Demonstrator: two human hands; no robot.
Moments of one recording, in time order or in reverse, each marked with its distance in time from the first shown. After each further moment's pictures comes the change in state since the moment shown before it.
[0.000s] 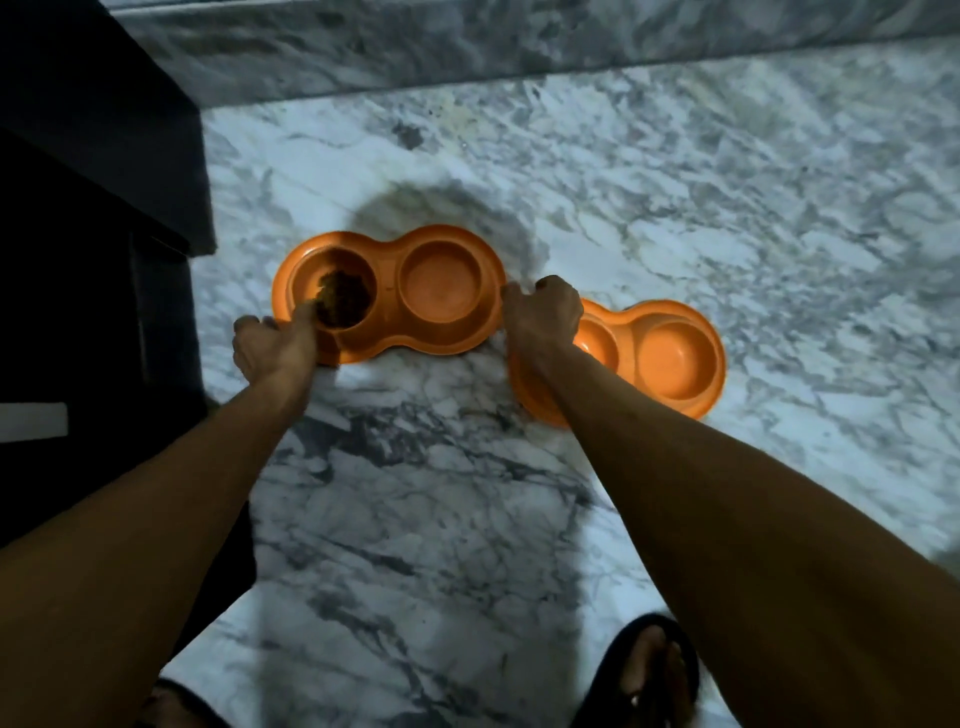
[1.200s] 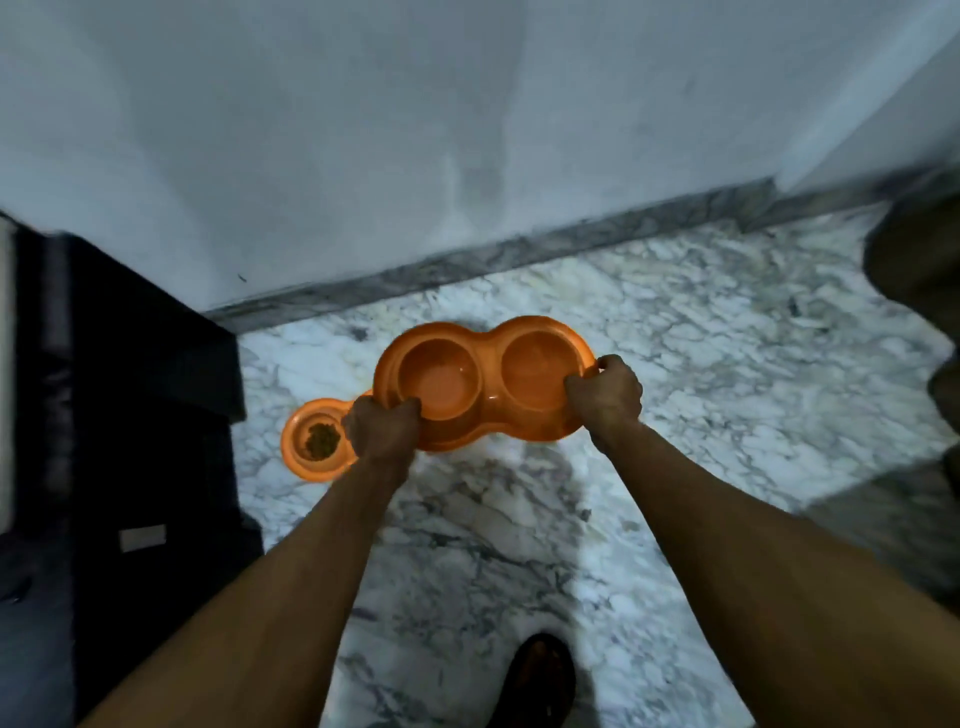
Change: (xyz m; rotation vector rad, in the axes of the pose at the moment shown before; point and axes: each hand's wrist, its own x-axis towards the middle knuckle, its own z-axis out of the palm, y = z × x) left_hand -0.280 0.149 0.000 -0.002 -0.308 0.122; right_hand -0.054 -0.006 -0.319 0.029 0.127 0.206
